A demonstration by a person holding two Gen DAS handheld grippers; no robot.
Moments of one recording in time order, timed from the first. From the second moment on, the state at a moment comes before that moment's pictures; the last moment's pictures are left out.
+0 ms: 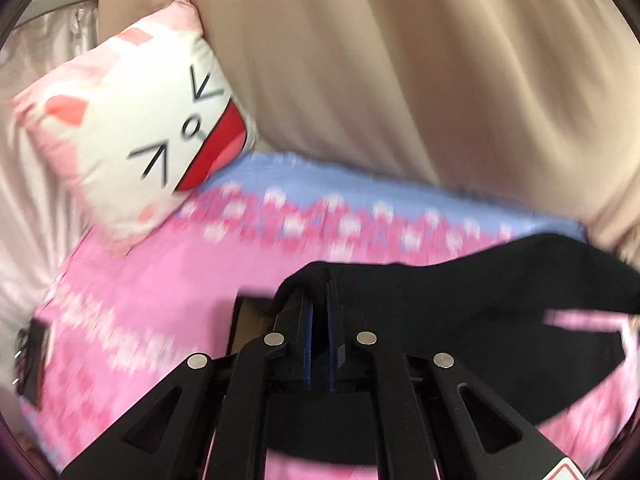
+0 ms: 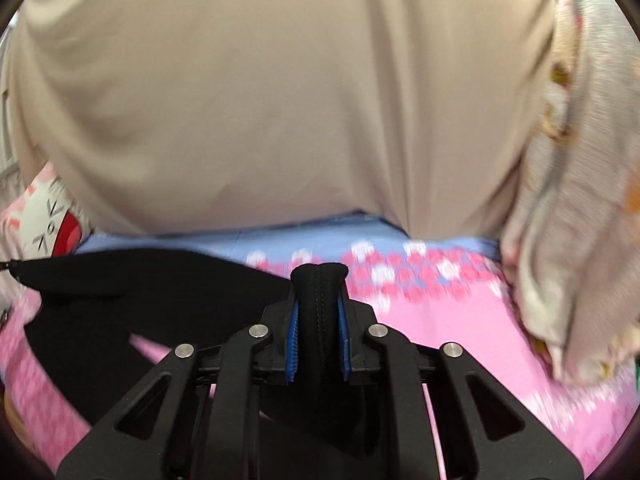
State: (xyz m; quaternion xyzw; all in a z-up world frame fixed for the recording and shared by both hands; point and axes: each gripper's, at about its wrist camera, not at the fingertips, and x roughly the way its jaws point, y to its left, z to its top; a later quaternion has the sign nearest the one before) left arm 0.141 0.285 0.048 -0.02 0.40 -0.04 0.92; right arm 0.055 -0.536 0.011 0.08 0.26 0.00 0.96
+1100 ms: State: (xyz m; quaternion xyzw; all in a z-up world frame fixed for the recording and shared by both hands) left arm 0.094 0.062 -0.043 0.18 0.40 -0.09 0.89; right arm -0.001 -0.549 -0.134 0.12 0.48 -0.06 0.86
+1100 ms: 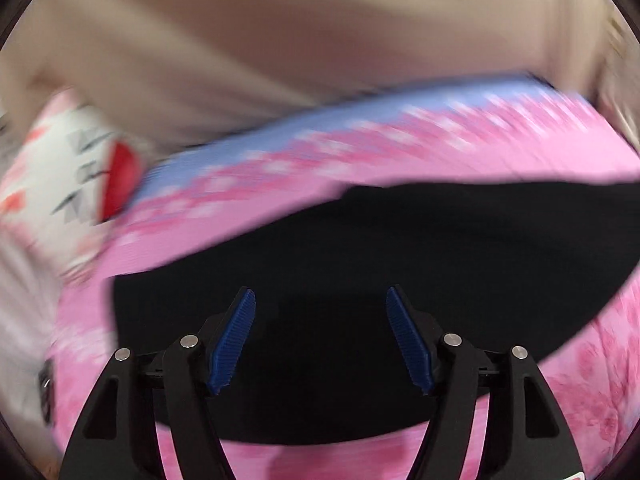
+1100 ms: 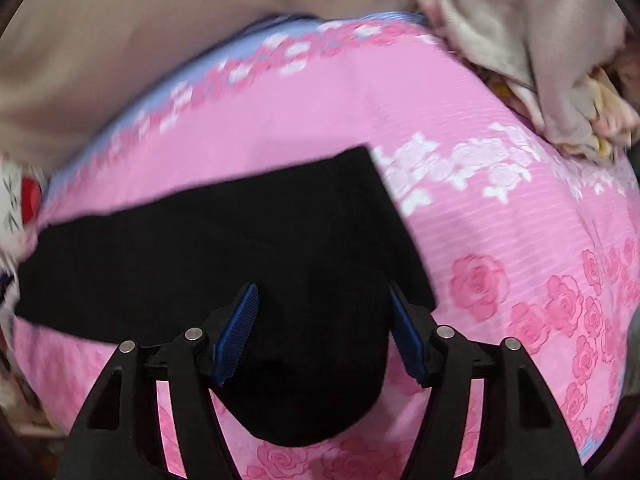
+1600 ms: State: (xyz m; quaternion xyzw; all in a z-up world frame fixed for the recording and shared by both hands) left arm 0.093 -0.002 -0.096 0.19 0.43 -0.12 0.88; right arm -0.041 -0.537 -0.098 -0.19 0.38 -0.27 0.86
